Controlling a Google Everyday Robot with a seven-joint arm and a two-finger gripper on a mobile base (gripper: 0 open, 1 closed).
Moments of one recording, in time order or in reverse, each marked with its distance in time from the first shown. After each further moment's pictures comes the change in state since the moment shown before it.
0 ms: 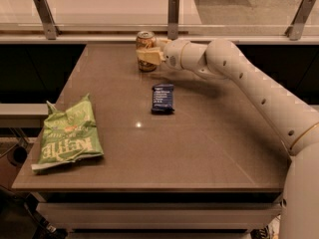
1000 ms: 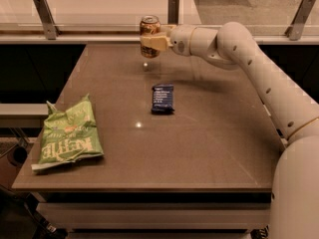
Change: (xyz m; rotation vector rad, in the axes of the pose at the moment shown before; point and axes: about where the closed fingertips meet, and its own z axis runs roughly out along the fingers) arm -0.043 -0.013 -0.015 -0.075 -0.051 -0.013
